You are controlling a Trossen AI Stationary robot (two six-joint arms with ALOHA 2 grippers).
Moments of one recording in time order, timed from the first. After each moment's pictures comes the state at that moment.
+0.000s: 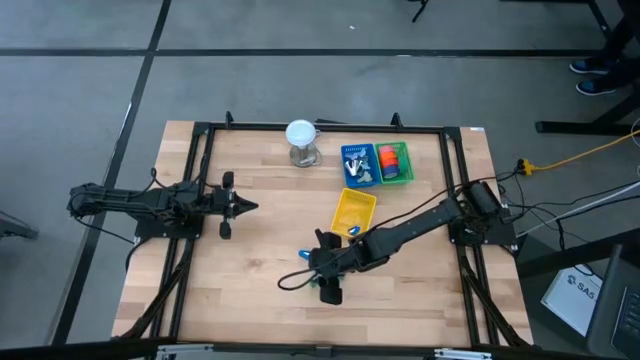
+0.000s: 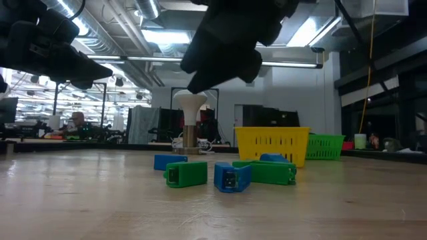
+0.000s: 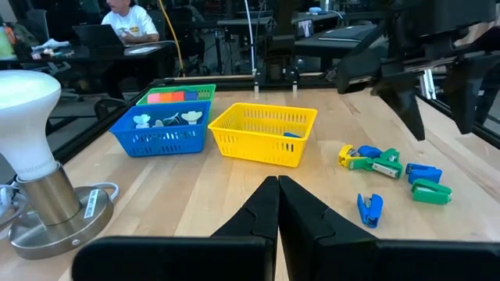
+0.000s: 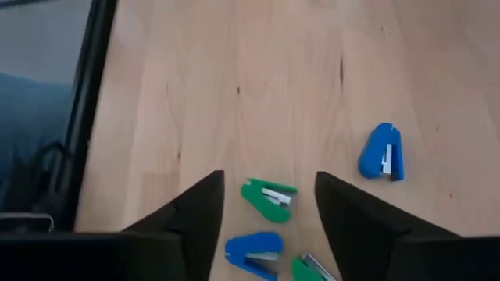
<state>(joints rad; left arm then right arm) 0.00 0.16 0.01 0.03 -0.09 0.02 0.40 1.98 1.44 -0.34 0.09 0.42</state>
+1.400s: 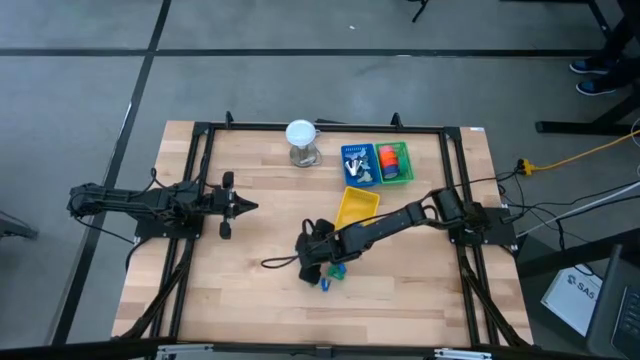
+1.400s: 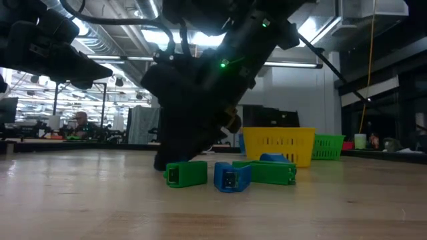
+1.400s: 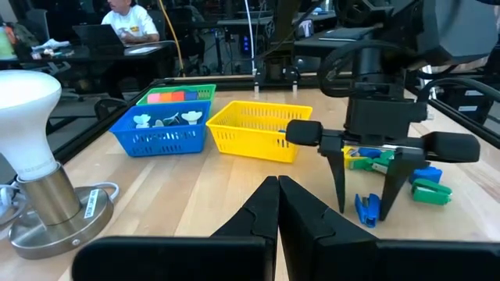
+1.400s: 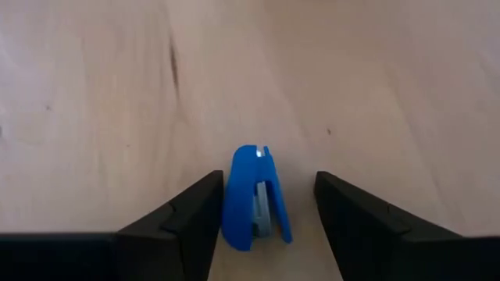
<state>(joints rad) 0.00 0.16 0.01 0.03 -0.09 0.02 0.29 2.24 1.54 -0.34 0.28 0.51</state>
